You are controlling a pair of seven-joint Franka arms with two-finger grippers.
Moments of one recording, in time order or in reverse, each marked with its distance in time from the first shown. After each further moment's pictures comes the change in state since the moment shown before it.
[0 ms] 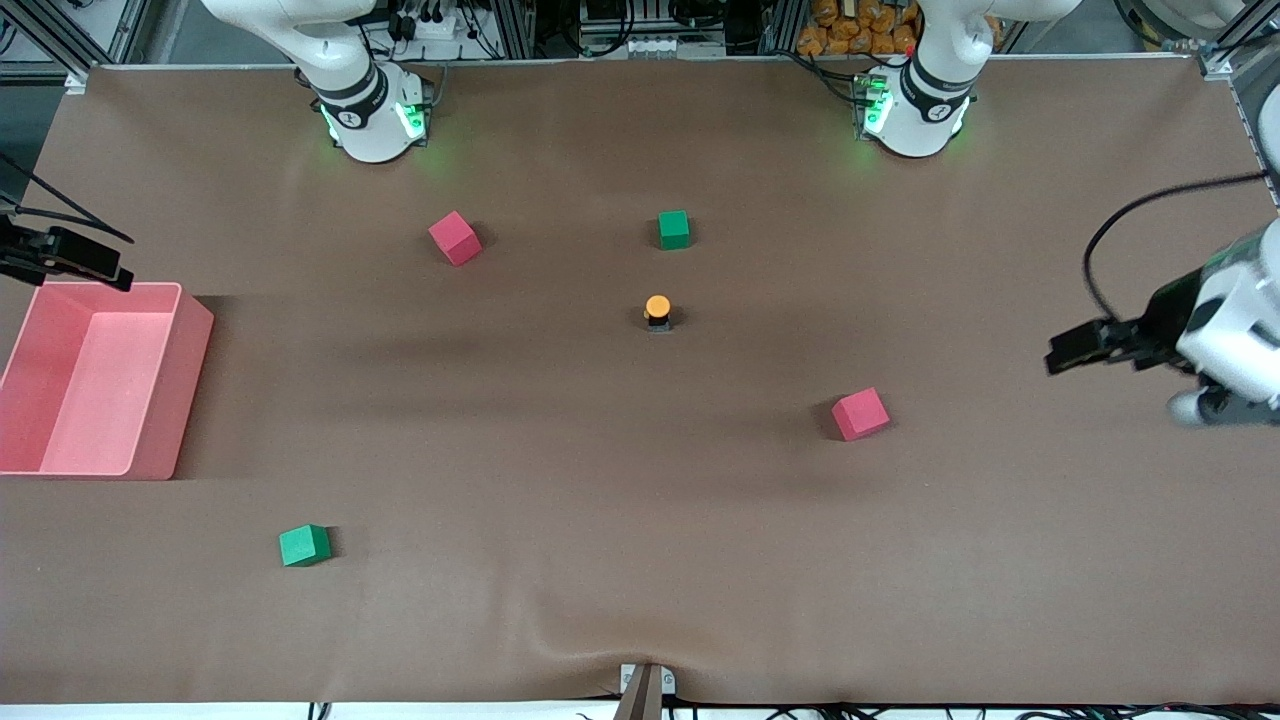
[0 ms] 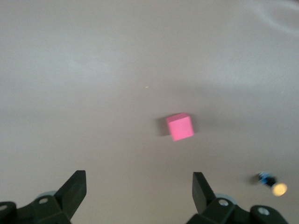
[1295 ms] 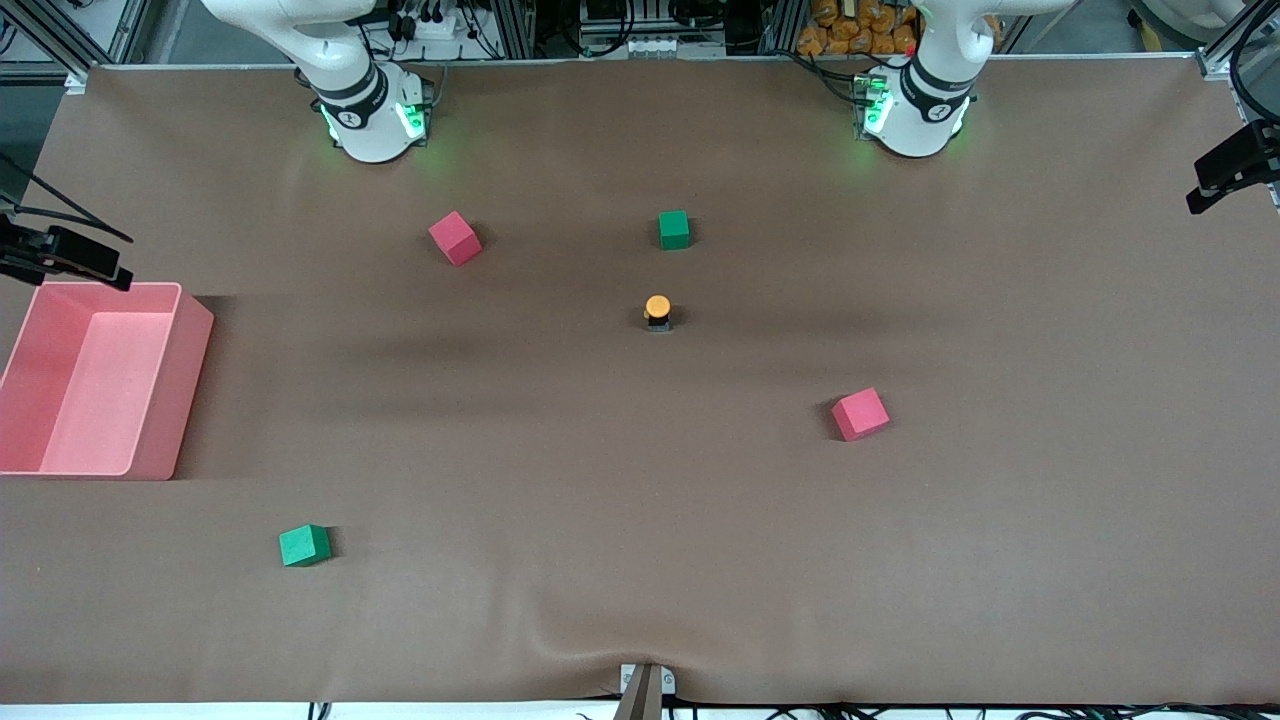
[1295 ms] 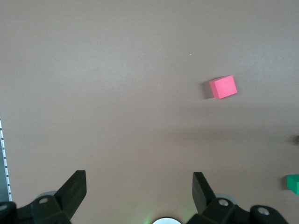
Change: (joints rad) left arm 0.184 -0.372 -0.111 -0.293 0.136 -0.050 0.128; right arm 0.000 -0.001 0.000 0.001 0.000 -0.001 -0.001
